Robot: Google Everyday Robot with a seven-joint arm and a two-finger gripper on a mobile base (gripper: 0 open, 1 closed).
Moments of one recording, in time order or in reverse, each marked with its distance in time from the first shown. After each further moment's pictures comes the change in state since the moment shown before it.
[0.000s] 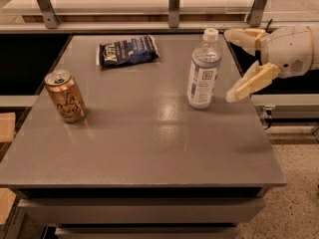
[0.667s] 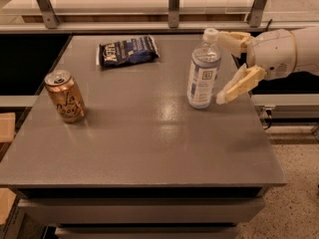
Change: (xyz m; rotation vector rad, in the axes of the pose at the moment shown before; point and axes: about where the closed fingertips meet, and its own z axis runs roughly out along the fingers) arm -0.003 0.004 0.026 -0.078 -0.087 -0.019
